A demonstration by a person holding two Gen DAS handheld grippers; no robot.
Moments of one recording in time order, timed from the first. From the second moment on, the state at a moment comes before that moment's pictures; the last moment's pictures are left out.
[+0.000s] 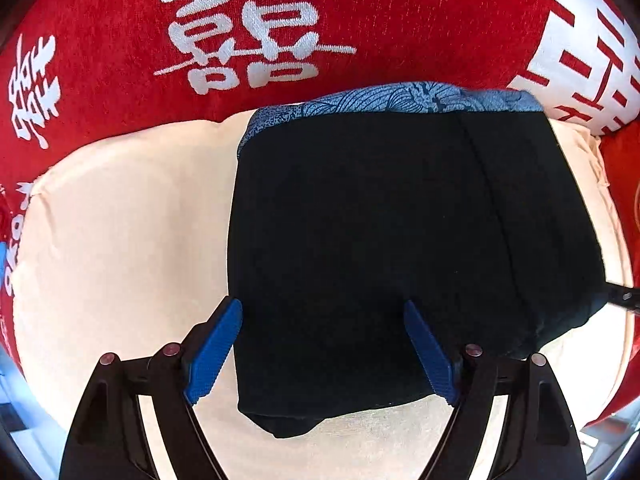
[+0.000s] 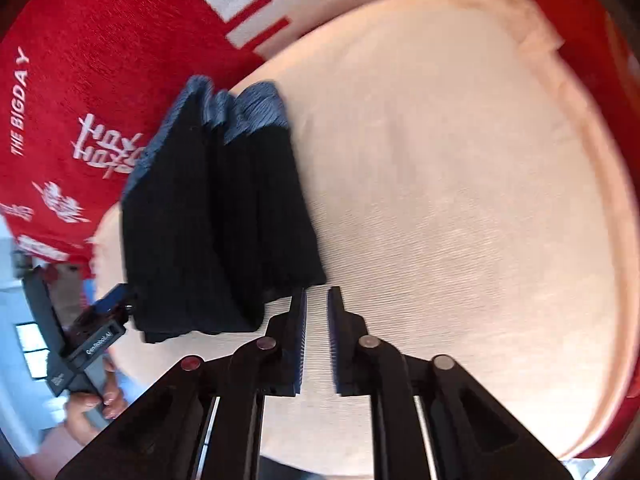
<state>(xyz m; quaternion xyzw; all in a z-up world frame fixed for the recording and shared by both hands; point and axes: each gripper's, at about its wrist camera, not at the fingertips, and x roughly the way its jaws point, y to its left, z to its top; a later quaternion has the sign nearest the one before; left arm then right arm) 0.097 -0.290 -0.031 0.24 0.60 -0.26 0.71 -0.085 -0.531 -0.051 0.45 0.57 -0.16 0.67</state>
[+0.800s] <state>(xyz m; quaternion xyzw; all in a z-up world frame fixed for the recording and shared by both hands) 0.110 -0.295 -0.058 0.24 0.62 -0.26 0.70 -0.026 -0.481 -0.043 0.32 0.60 -0.12 0.72</state>
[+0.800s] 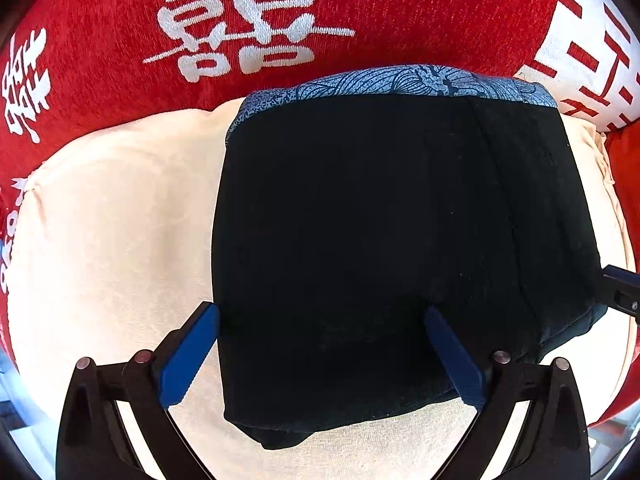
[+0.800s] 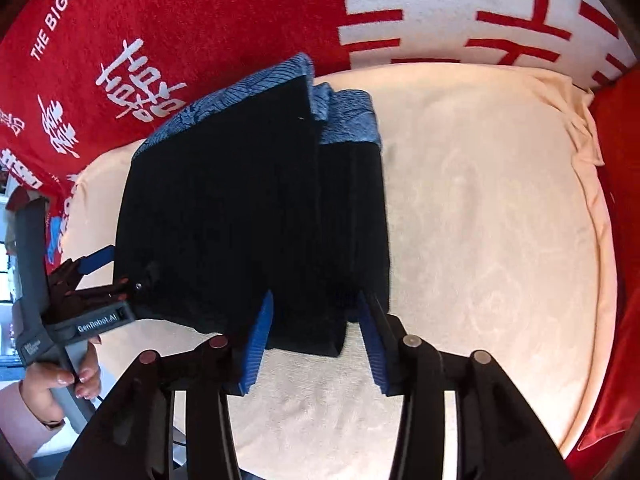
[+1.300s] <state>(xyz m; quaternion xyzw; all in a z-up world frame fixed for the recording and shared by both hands) 0.115 -0.294 -0.056 0.23 0.63 -0.26 0.70 -0.036 -0.487 -0.043 0.34 0.60 -0.13 0.71</state>
